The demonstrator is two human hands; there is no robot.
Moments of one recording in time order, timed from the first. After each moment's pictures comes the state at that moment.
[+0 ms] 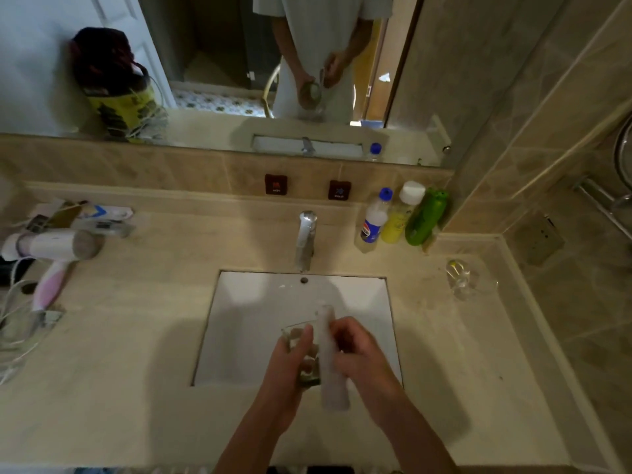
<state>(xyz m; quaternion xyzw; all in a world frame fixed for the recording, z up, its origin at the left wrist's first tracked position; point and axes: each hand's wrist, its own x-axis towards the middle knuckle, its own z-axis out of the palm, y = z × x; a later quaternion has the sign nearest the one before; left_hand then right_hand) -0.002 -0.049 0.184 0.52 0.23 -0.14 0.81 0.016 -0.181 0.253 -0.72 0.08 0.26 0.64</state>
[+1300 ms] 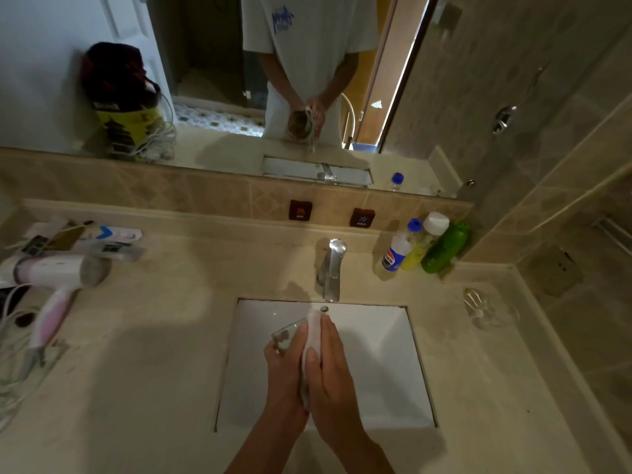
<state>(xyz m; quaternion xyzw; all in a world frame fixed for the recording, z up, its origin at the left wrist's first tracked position) 0.051 0.025 0.161 0.43 0.34 -0.04 0.83 0.030 -0.046 0.181 -0.86 -0.03 0.02 0.50</state>
